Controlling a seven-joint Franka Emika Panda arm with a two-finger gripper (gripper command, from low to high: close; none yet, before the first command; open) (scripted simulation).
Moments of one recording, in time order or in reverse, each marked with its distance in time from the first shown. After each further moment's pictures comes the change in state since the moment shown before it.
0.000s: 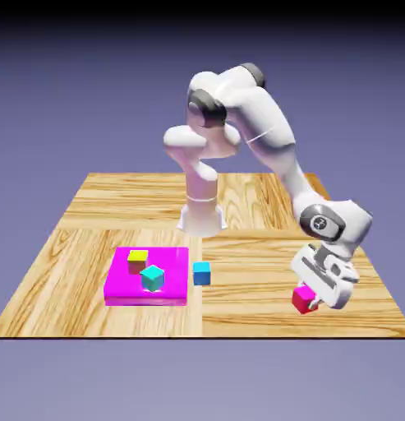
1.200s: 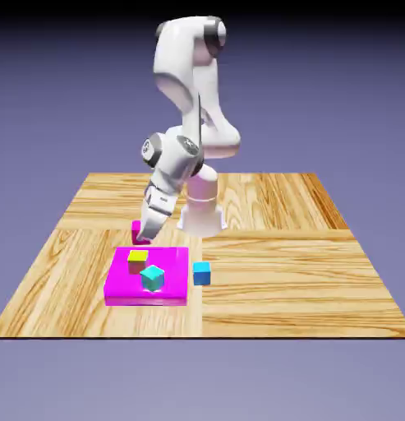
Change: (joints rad) arm -0.031 -0.738 -1.111 -0.694 -0.169 0.499 -0.496
